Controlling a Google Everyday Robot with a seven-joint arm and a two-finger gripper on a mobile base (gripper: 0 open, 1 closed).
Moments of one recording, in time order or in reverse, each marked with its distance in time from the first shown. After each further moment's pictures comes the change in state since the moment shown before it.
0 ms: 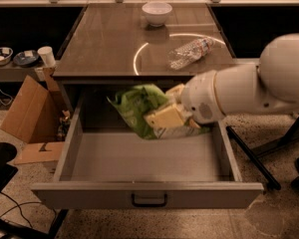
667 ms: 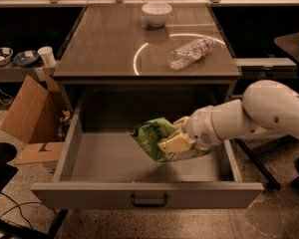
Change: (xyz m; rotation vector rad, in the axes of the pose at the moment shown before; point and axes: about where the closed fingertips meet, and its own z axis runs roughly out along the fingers) arm 0.116 -0.024 0.045 -0.057 0.089 0.056
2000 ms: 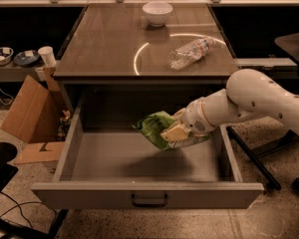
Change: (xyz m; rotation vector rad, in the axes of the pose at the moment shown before) arm 0.022 -0.062 0.029 0.004 0.126 -0.034
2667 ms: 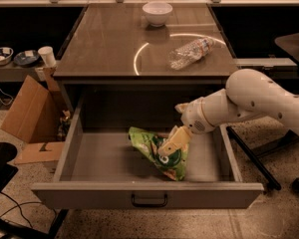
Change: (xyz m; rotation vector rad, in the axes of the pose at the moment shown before) arm 0.000 0.000 0.000 0.000 0.000 0.000
